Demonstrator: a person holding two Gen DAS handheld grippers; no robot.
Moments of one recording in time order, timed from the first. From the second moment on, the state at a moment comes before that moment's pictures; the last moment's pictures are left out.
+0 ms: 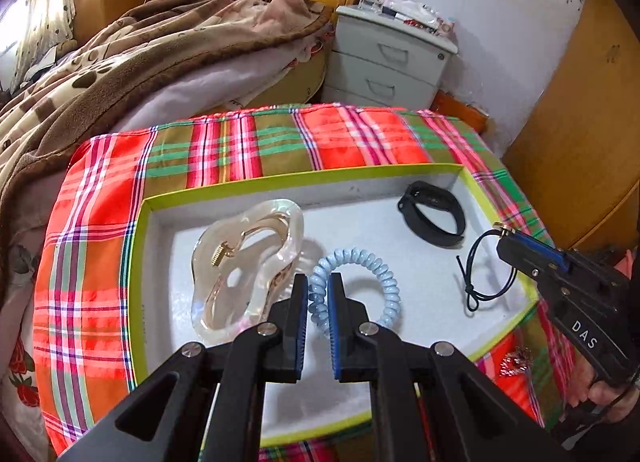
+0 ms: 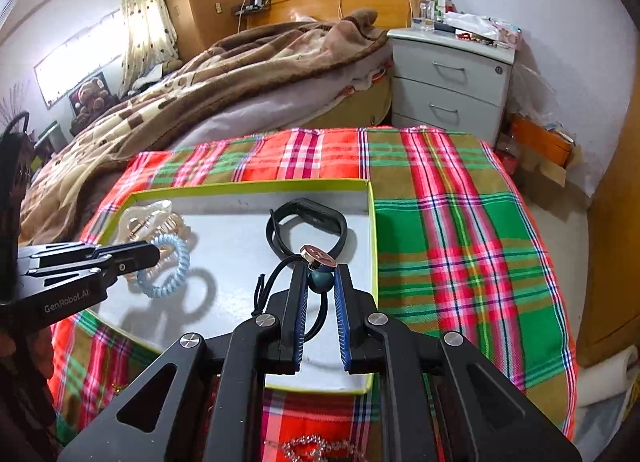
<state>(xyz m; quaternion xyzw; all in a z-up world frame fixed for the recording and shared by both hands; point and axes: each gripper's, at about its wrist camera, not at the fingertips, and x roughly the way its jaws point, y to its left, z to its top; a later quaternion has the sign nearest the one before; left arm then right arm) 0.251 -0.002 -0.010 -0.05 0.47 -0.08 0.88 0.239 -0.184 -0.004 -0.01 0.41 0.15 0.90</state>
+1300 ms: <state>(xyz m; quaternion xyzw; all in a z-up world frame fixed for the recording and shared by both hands) 0.291 0.009 -0.029 -0.06 0.48 -0.04 0.87 0.260 -0.162 -0.024 -0.09 0.44 0.11 0.89</state>
